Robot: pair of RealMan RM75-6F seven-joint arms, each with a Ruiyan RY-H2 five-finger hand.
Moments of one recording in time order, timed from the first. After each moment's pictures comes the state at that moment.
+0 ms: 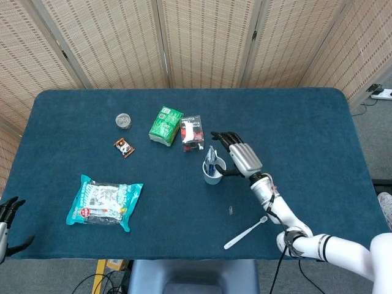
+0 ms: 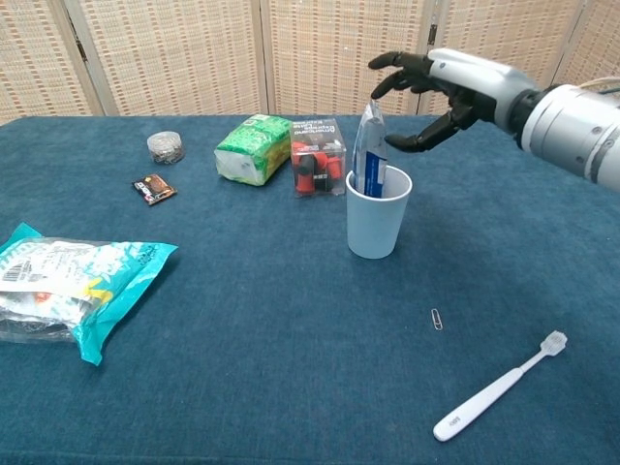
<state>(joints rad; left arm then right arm) 0.00 -1.12 -0.02 -1.55 1.45 1.50 -0.03 0.75 -1.53 0.28 -1.41 -1.25 0.98 0.18</state>
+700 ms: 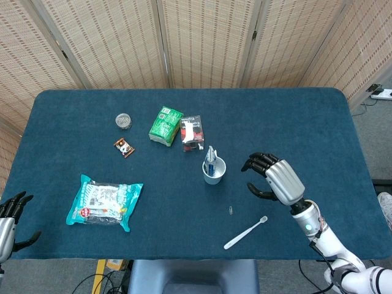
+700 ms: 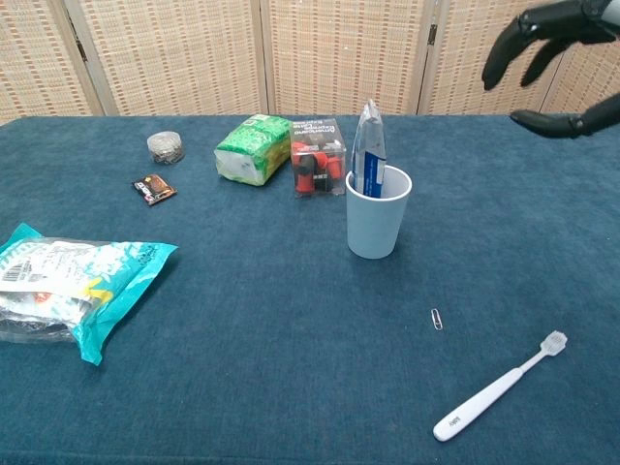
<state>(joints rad) -0.03 -1.11 -0.03 -1.61 1.47 1.49 0.03 0.51 -1.28 0.08 -1.58 -1.67 1.36 0.20</state>
